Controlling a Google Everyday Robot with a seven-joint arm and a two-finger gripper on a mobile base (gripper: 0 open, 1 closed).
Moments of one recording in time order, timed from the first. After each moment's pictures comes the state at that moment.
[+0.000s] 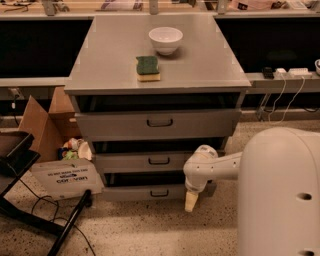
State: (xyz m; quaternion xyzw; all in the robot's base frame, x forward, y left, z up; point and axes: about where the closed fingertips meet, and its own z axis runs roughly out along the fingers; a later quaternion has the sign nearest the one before) arm 0.571 -0.152 0.365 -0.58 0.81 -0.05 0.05
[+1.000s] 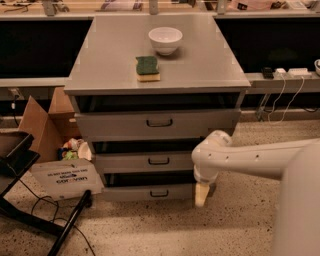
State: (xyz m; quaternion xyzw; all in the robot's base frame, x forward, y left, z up) arm 0.558 -0.166 0.454 -0.61 0.79 -0.06 0.05
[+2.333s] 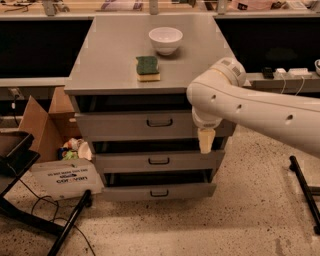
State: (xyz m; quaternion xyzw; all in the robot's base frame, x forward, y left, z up) arm 0.624 -0.149 0.712 -0.69 0.69 -0.18 0.13
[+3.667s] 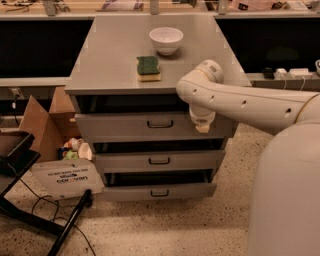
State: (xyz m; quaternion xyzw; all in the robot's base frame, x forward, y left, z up) arm 0.680 -0.175 0.644 -0.62 0.77 -0.18 0.04
